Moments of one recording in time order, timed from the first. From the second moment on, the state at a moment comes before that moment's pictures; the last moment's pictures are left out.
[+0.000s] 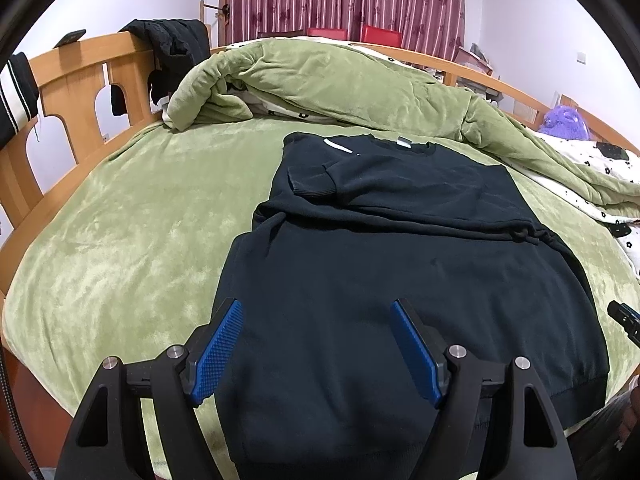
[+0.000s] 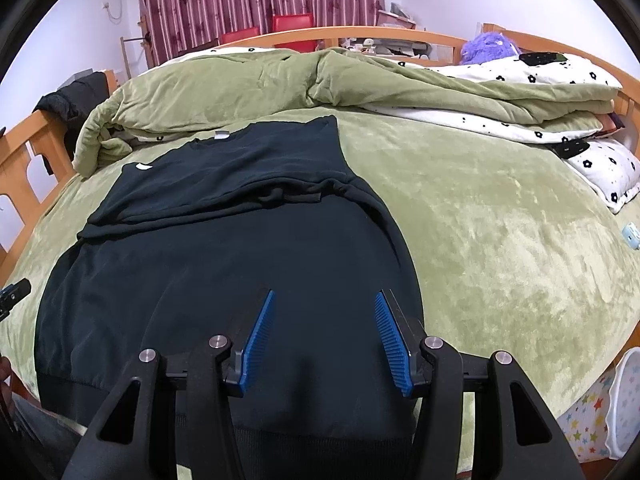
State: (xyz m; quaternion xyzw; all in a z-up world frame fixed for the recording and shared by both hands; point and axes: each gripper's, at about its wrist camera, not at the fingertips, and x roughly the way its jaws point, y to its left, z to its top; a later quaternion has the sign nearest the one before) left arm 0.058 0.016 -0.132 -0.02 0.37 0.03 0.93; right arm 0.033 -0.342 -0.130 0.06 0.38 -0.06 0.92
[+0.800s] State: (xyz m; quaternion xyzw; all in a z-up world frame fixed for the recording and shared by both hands) left arm 0.059 0.008 -0.137 -0.01 0.37 0.03 0.93; right arm 0.029 -0.338 -0.135 0.05 0.37 -0.06 0.92
